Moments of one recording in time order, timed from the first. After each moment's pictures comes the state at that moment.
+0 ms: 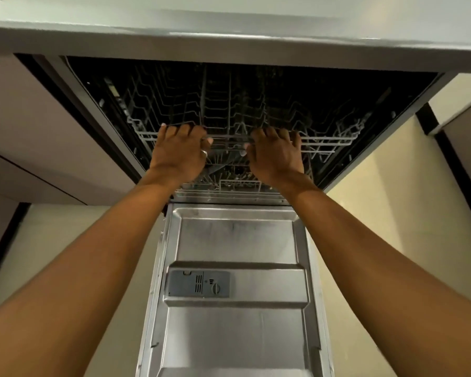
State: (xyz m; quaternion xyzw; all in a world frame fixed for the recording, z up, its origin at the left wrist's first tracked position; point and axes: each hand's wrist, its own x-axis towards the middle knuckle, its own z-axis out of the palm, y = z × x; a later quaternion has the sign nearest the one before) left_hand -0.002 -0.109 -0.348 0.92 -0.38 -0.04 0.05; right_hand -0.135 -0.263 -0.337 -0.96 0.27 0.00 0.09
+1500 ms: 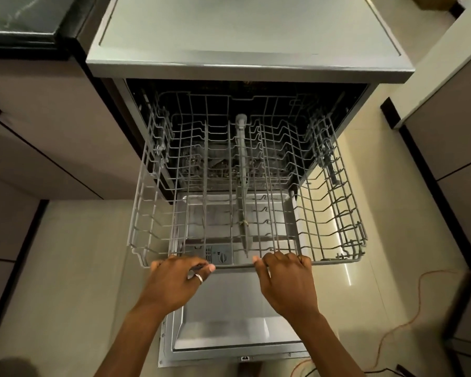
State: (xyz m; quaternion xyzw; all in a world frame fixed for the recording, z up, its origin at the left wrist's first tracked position) left_hand -0.213 0.128 -0.336 0.88 -0.37 -0.25 0.17; right_hand -0.388 -0.052 -0.334 -0.93 0.34 0.05 0.10
